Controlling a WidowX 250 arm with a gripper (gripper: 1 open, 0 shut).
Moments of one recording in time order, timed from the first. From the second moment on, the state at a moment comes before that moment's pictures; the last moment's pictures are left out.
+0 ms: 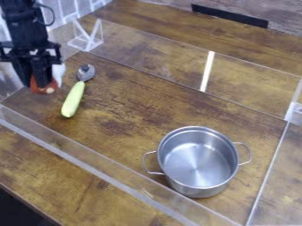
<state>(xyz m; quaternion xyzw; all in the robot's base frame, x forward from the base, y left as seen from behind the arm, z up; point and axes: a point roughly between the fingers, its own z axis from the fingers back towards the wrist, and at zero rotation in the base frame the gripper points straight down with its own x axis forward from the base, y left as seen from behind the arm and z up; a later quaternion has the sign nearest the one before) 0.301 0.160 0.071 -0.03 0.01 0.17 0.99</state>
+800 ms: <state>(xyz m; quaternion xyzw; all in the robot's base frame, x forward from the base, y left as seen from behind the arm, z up) 0.297 0.152 0.090 -0.03 0.00 0.15 0.99</state>
